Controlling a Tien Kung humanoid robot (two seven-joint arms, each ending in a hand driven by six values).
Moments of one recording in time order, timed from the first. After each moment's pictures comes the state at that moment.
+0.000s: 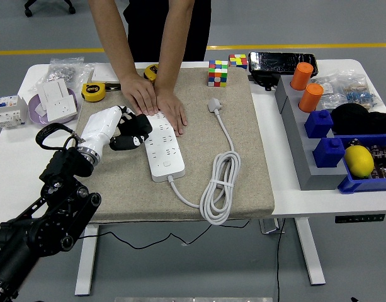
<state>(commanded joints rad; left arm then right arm) -0.38 0.04 -1.25 -1.10 2.25 0.16 0.13 0.10 -0.11 1.49 0.18 -1.52 0.01 -0.10</state>
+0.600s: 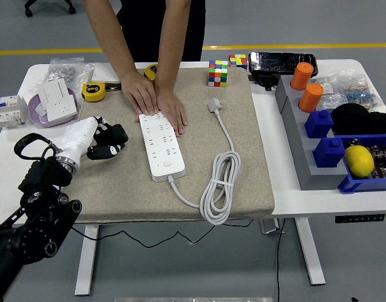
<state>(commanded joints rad) -0.34 0.07 -1.30 -1.02 2.27 0.16 0.11 0.10 -0.11 1.49 0.18 -1.52 0.01 -0.10</state>
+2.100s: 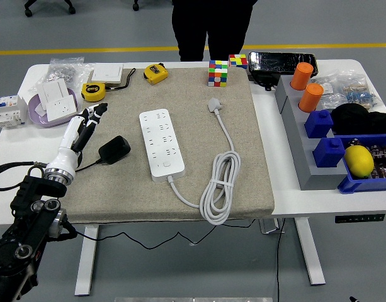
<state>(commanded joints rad) -0.19 0.03 -1.43 -1.18 1.36 0.09 -0.16 0.11 -0.10 1.48 0.18 -1.52 0.01 -0.10</state>
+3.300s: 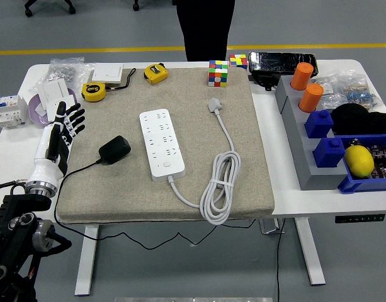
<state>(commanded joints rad) -0.06 0.01 -1.51 -1.33 1.24 0.09 -0.12 0.06 -0.11 1.50 0.18 -1.58 0.04 -0.07</state>
